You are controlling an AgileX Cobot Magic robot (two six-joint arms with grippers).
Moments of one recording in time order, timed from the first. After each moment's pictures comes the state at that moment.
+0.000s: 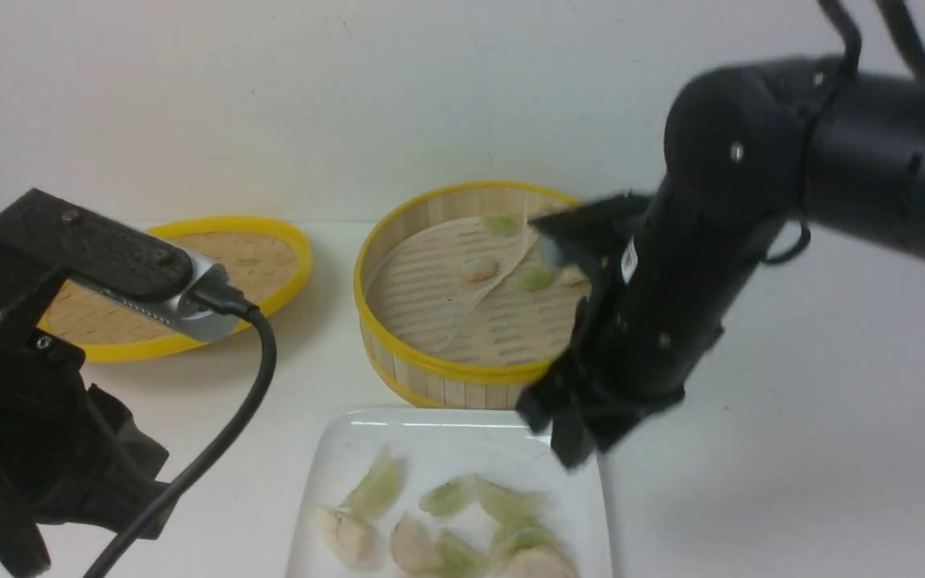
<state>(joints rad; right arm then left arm) 0.65 1.73 -1.34 0.27 1.23 -0.01 -0.42 1.00 -0.97 -0.06 1.12 0.05</state>
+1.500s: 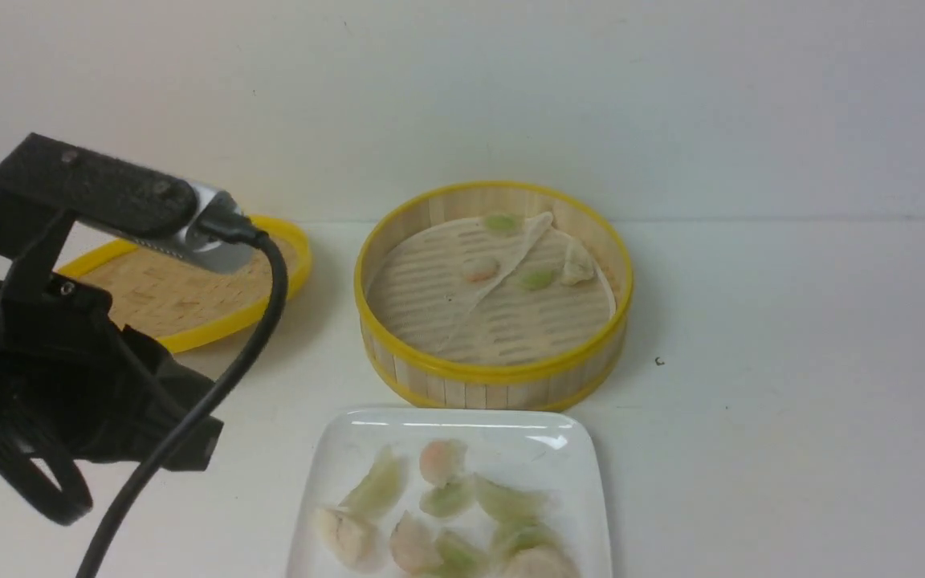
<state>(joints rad) 0.68 0.17 -0.59 -0.33 0.55 0.41 -0.42 1.00 -0.97 -0.13 0.93 0.05</state>
